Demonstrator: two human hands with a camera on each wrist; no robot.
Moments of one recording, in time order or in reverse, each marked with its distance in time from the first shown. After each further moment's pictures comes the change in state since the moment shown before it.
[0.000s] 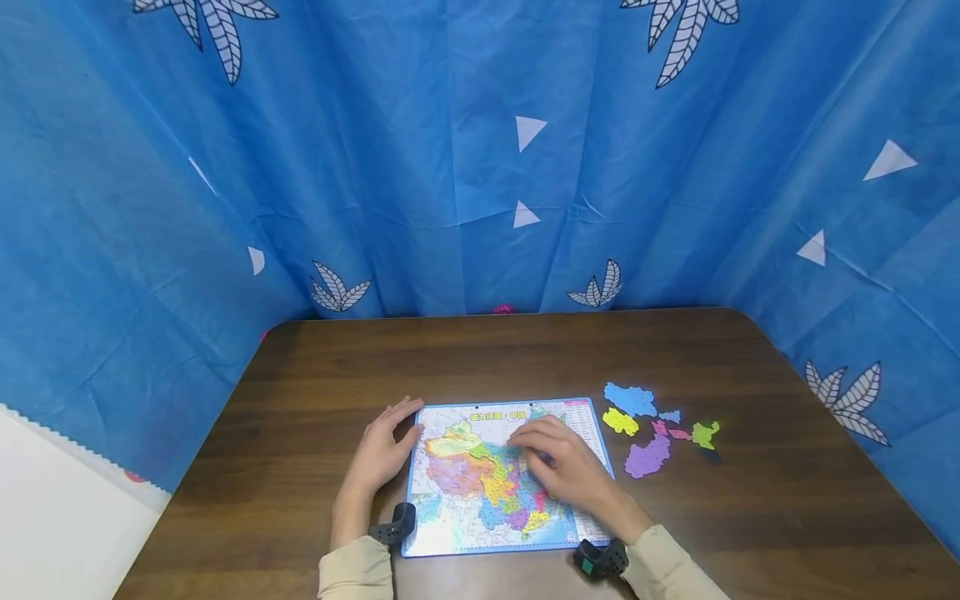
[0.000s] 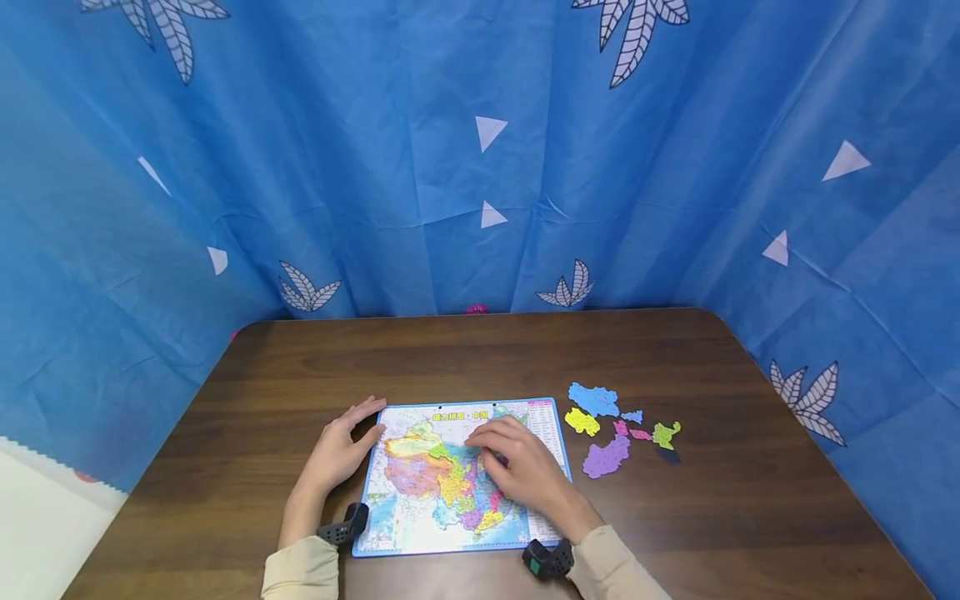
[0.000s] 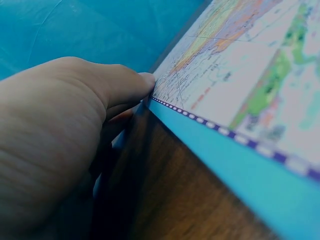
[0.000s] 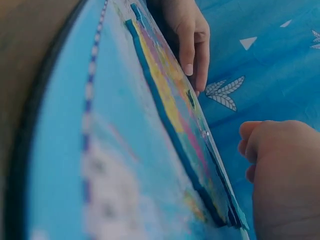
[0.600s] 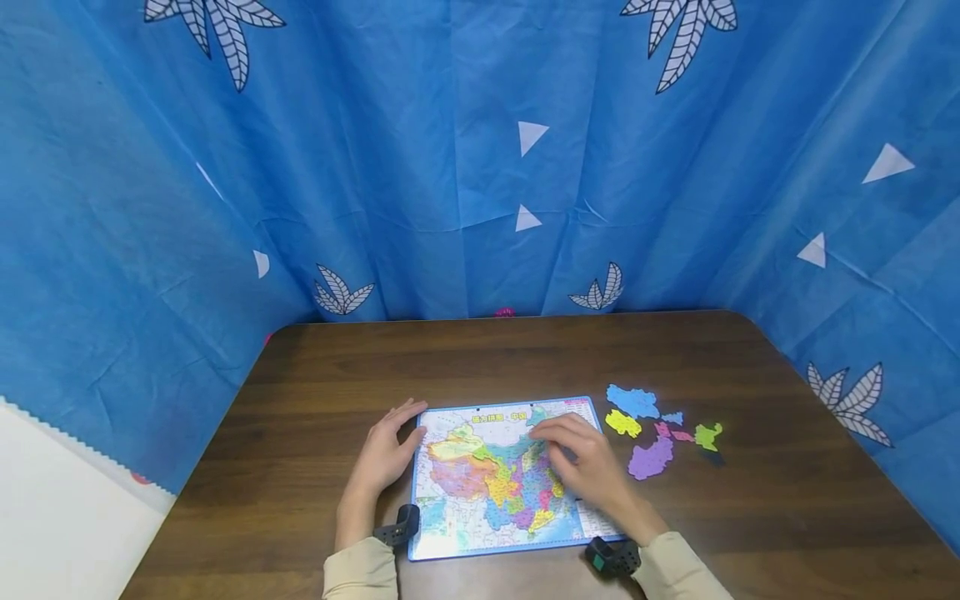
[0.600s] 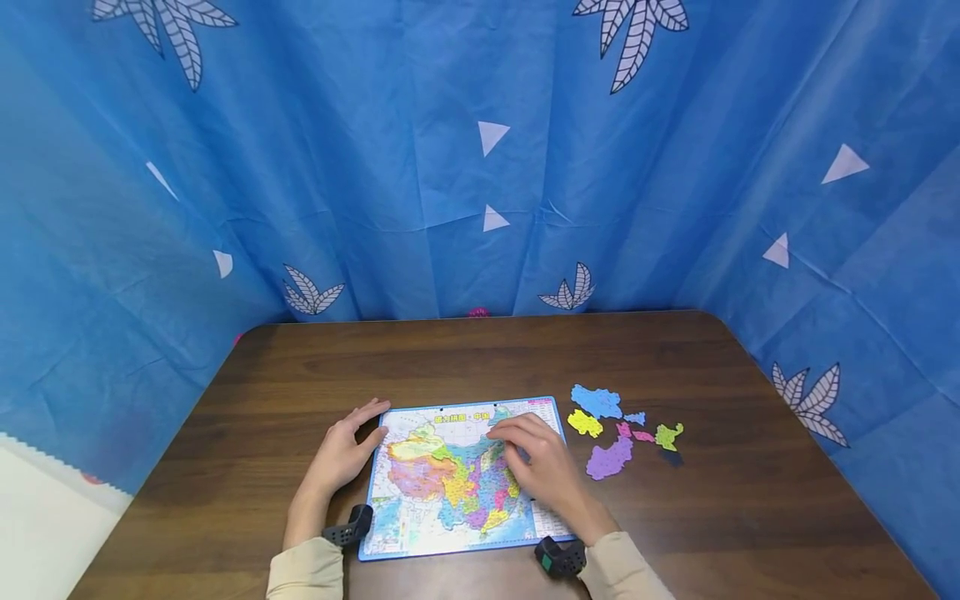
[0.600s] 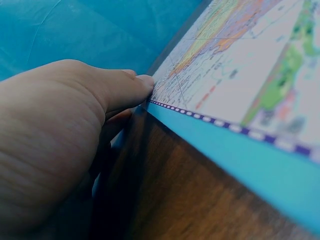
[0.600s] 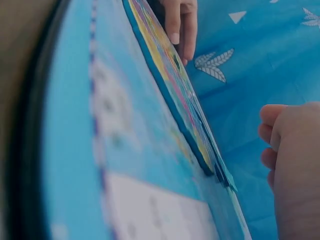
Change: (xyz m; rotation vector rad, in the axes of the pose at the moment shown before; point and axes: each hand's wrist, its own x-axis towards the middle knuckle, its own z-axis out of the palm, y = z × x) left_hand -0.002 0.003 -0.001 0.003 0.008 -0.008; right_hand -0.007 0.010 -0.010 0.044 0.197 -0.057
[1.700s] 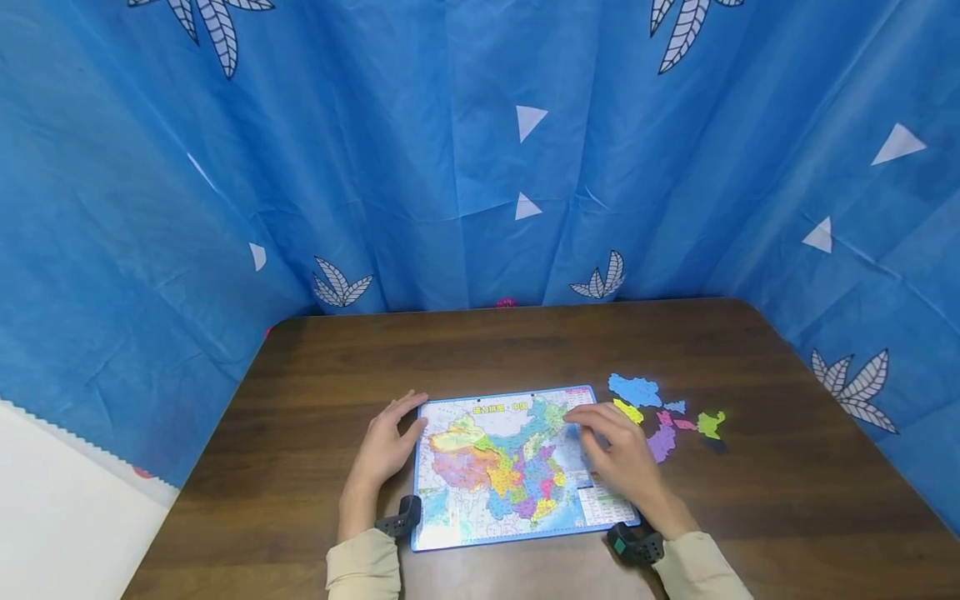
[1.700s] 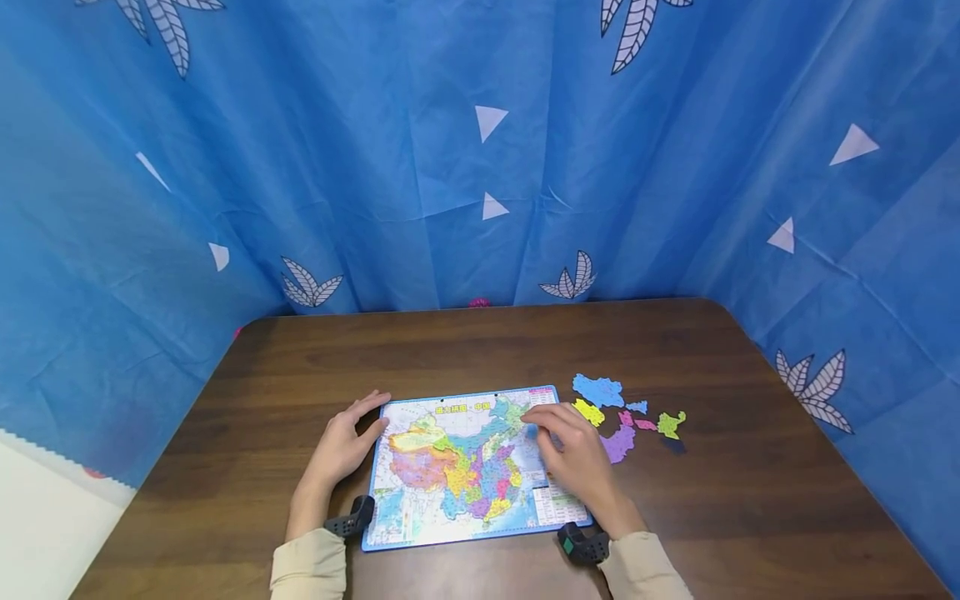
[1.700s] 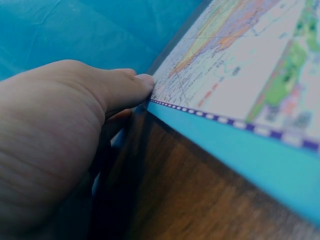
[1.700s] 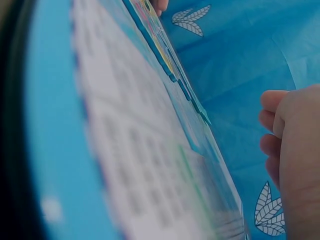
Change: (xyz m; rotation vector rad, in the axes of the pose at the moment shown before) left_hand 0.002 -0.001 -0.002 -0.014 -0.019 -0.019; right_hand -0.016 0.007 -0.033 -0.112 0.024 0.151
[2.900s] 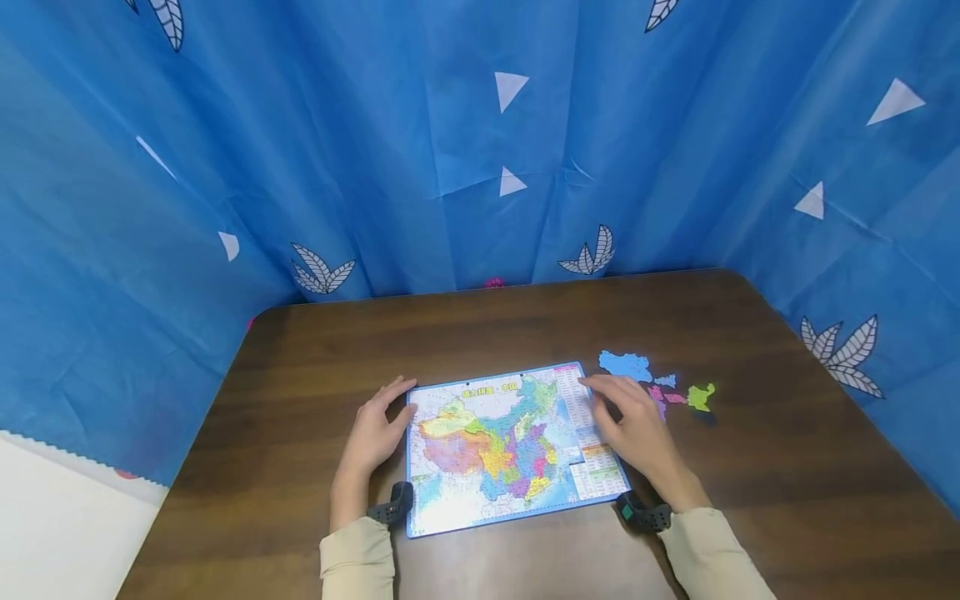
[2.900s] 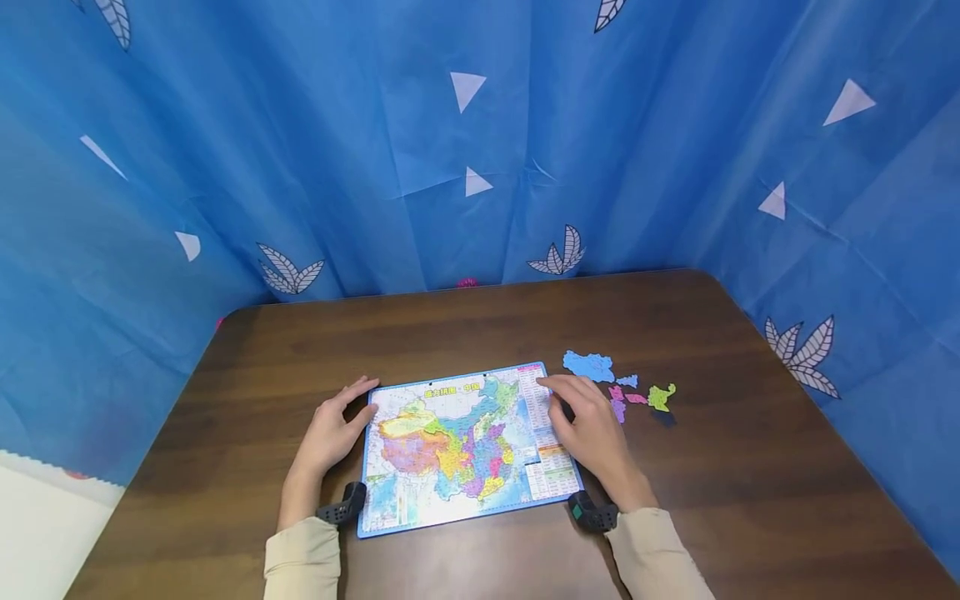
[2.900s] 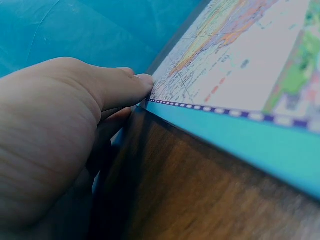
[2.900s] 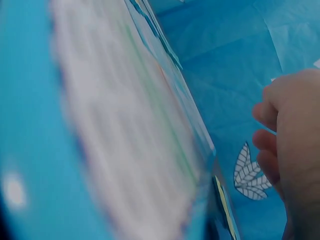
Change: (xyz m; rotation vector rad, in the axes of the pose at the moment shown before) left_hand 0.004 -0.001 -0.004 0.022 -0.029 -0.006; right_hand -0.002 0.010 -0.025 -0.168 0.012 0.113
